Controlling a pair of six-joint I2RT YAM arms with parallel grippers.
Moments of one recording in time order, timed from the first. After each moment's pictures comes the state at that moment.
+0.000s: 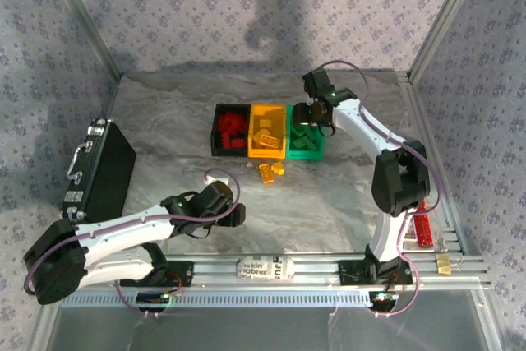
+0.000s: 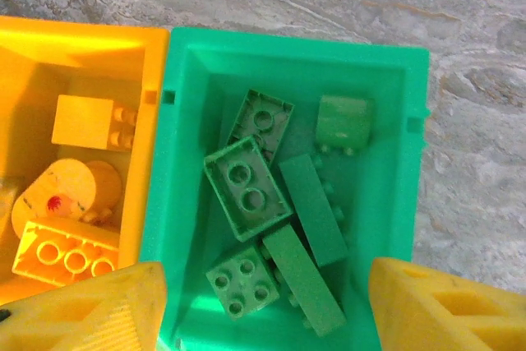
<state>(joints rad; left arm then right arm) -0.98 1.08 0.50 -0.42 -0.13 -0.82 0.40 1.82 1.55 -0.74 0.07 0.31</state>
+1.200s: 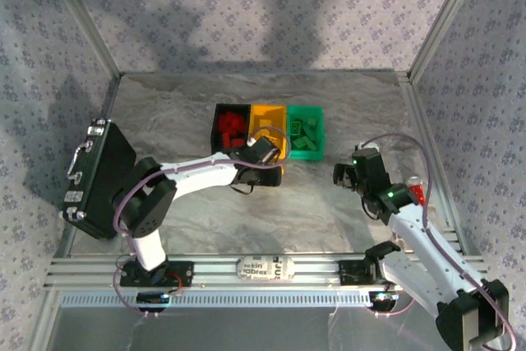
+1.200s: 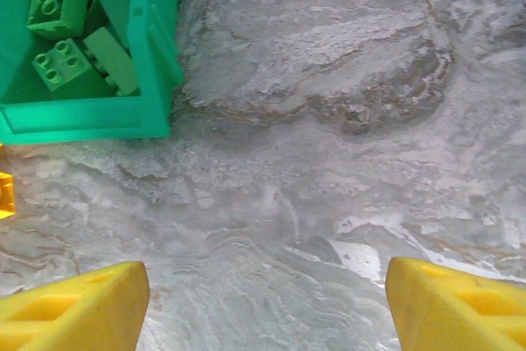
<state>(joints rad) -0.89 1.79 1.16 -0.48 -0.12 -0.72 0.37 0.82 0.60 -0.58 0.26 0.38</state>
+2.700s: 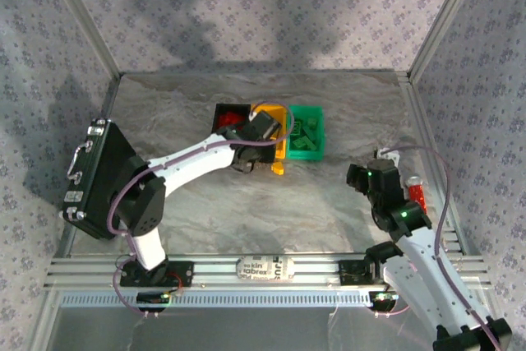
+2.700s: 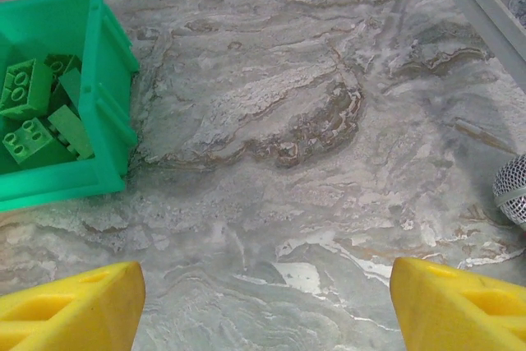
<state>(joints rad) -0.83 1.78 1.43 -0.64 -0.18 -0.57 0.31 0.61 0.54 -0.60 0.35 0.40</state>
